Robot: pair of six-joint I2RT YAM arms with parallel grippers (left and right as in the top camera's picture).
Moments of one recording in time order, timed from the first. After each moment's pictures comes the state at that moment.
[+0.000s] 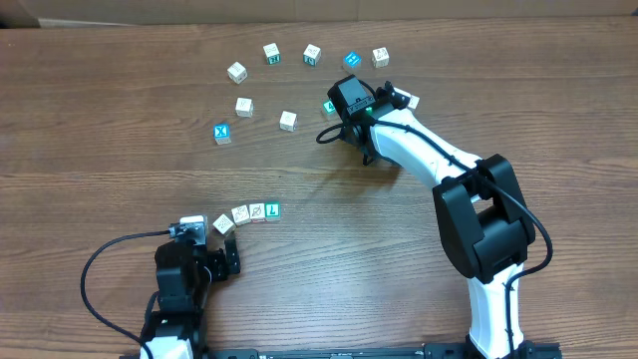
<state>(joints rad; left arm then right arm) 0.03 0.86 0.01 0.14 -0.01 -0.07 0.49 2.17 1.61 -0.78 0.43 0.95</state>
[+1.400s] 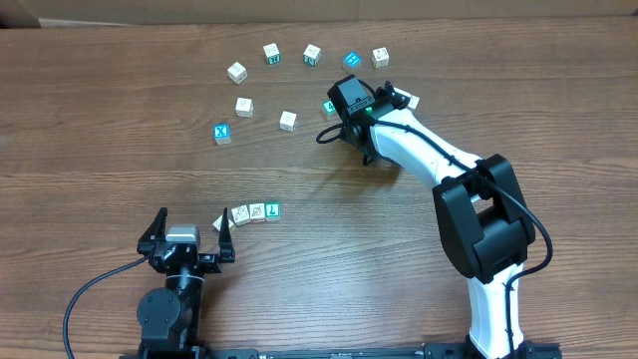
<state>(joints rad) -0.04 0.02 0.01 -0.08 -0.04 0.03 0.49 2.17 1.61 -0.78 0.42 0.95</state>
